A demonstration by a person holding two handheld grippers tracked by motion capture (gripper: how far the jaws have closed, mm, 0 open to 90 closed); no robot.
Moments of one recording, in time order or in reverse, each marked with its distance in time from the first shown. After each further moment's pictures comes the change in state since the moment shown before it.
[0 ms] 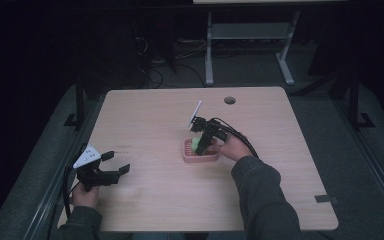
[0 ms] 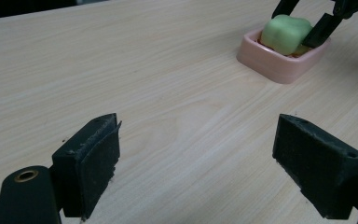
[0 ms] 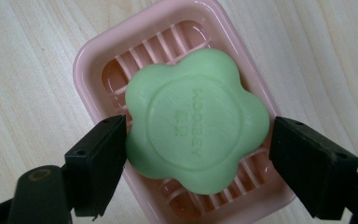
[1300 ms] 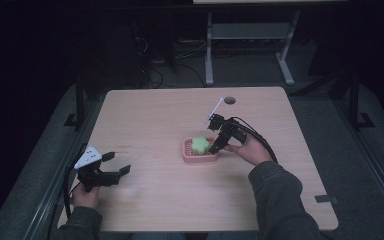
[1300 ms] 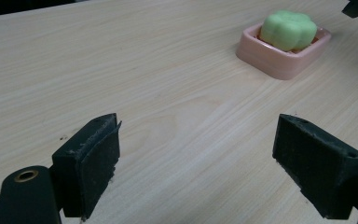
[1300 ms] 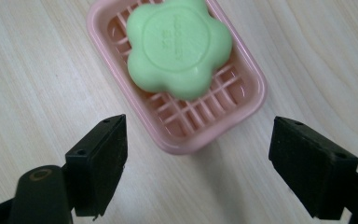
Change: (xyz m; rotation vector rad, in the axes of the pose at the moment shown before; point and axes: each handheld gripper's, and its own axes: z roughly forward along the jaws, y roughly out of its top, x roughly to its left) left arm -0.001 -0.001 0.001 0.014 -0.003 0.009; right arm -0.005 -0.048 -0.041 -0.079 -0.012 0.061
